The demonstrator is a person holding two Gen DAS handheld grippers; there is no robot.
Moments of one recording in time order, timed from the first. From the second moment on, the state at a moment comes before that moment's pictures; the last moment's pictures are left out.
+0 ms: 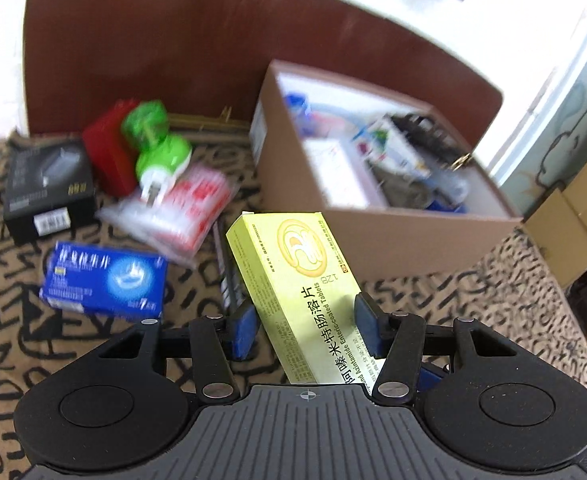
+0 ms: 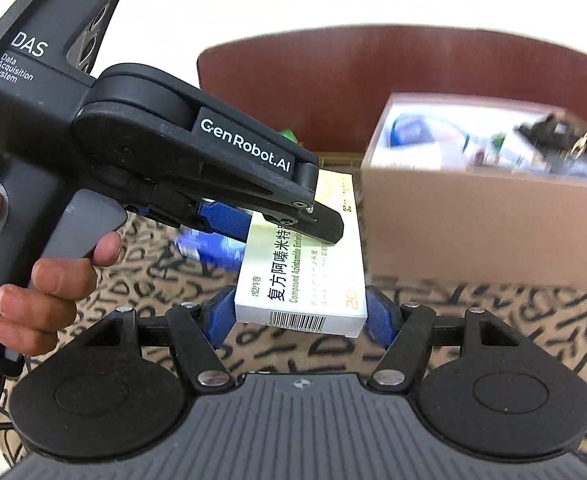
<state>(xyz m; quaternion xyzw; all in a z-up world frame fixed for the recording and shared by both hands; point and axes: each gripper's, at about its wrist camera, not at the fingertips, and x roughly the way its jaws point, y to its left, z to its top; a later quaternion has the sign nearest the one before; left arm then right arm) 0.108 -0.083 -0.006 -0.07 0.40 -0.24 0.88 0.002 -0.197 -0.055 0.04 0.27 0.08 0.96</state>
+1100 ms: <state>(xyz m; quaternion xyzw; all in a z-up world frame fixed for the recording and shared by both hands) 0.259 -0.208 0.016 -0.07 0.39 -0.34 0.85 0.093 -0.302 -0.033 0.04 0.22 -0.06 0.97</state>
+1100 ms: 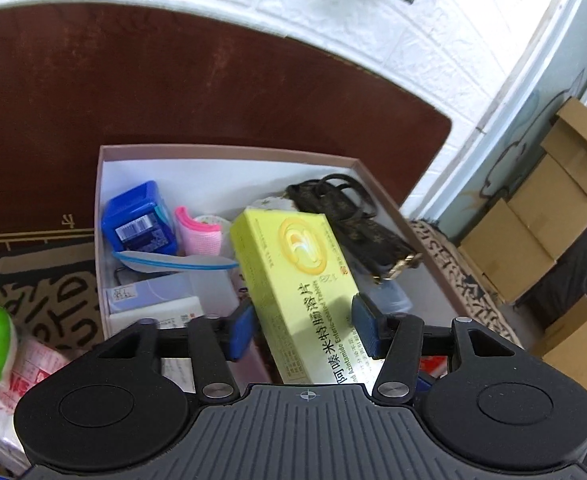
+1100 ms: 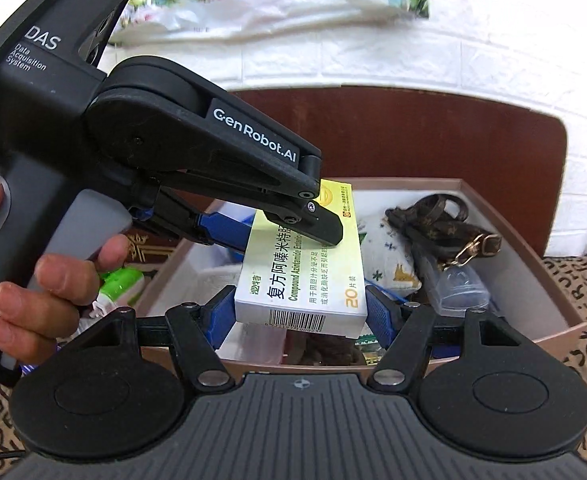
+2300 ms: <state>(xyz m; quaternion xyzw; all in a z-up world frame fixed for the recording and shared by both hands) 0.202 -0.169 0.021 -0.02 0.35 -0.27 0.90 0.067 -0.277 -0.025 0.00 0.19 -0.07 0.98</state>
